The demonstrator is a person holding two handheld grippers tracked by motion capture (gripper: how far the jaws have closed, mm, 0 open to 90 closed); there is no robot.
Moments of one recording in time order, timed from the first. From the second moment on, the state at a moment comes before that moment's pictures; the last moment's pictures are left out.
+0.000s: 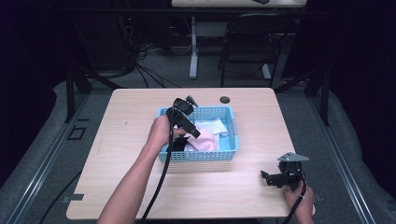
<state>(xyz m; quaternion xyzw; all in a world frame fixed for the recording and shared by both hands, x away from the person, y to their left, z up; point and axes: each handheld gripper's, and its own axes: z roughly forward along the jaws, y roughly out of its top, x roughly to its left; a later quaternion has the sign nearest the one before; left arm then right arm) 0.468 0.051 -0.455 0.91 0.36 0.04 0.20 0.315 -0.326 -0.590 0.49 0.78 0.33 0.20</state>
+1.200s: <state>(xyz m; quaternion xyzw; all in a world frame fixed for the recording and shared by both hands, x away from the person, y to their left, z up) 0.473 0.004 -0.494 0.94 0.33 0.04 0.12 0.315 -0.326 -0.590 0.49 0.78 0.33 0.20</state>
